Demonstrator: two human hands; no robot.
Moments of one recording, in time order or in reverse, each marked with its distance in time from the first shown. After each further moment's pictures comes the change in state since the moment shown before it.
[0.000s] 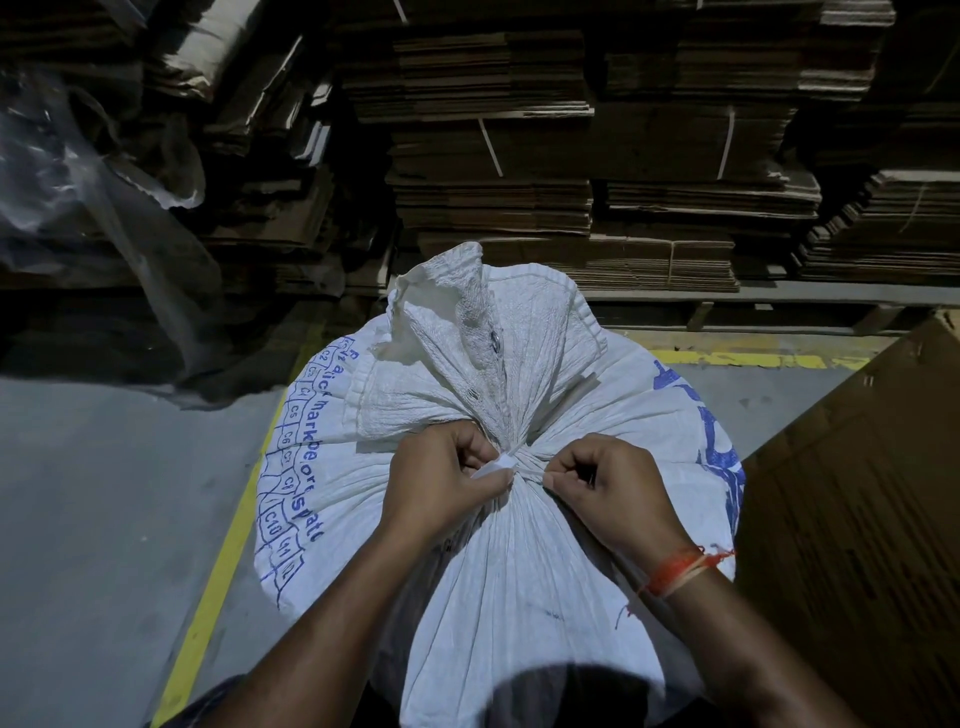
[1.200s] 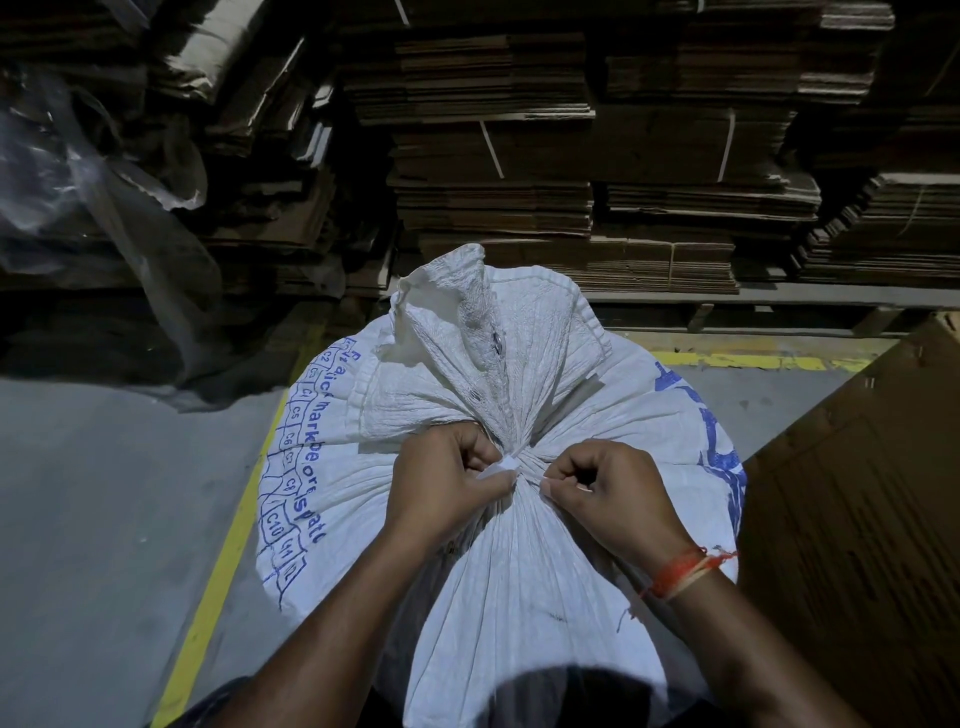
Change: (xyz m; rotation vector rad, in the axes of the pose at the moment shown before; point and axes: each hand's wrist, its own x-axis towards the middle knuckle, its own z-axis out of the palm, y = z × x) left_hand 0.000 0.001 0.001 -0.028 -0.003 -0.019; right_hand -0.003 -0.008 -0.003 0.017 -0.047 0.029
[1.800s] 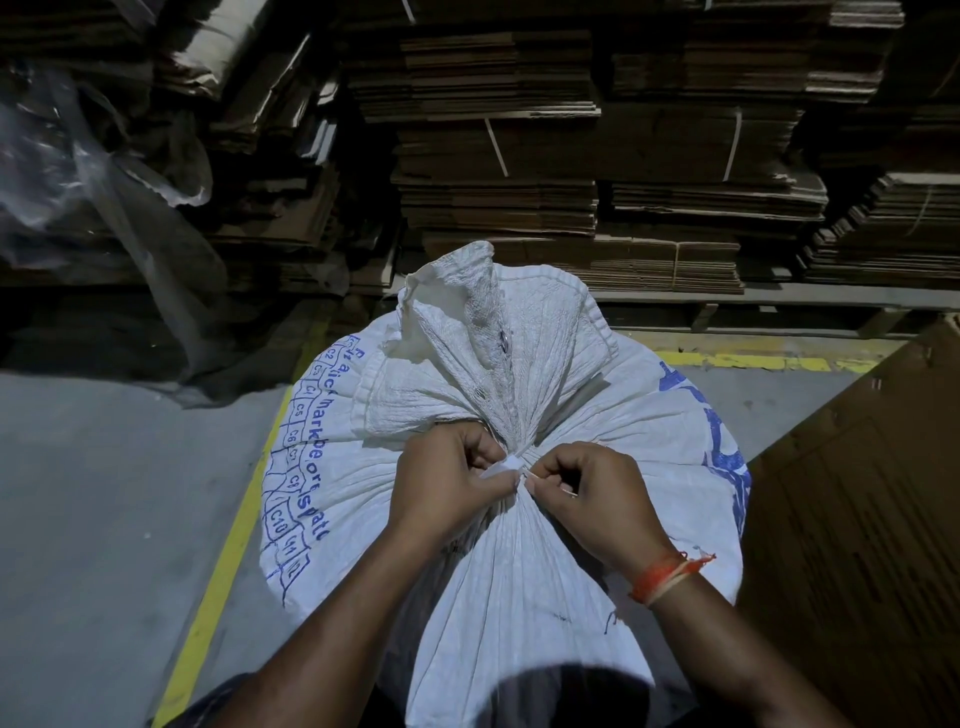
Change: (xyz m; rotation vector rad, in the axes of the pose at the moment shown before) left_hand -0.001 0.002 -0.002 0.026 -0.006 -0.006; right_hand -0.001 -0.008 0.017 0.047 0.026 -0.017
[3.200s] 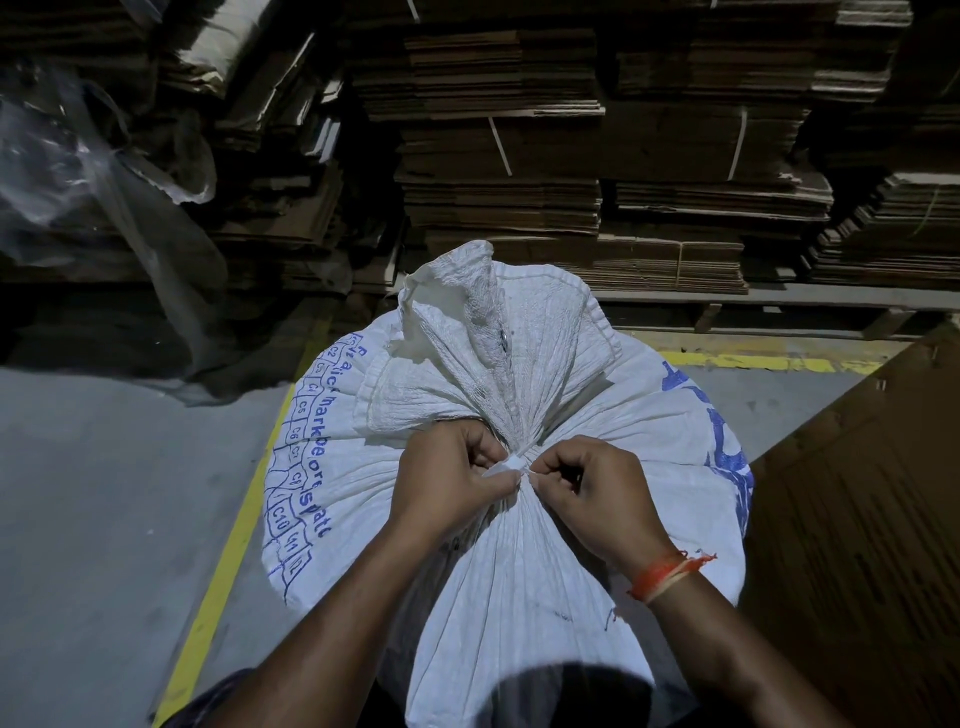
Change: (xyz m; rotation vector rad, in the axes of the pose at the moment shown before) left_hand 0.003 -0.004 0.001 -0.013 -0.021 -0.017; right_hand 0.001 -0.001 0.000 -0.010 0.025 -0.054
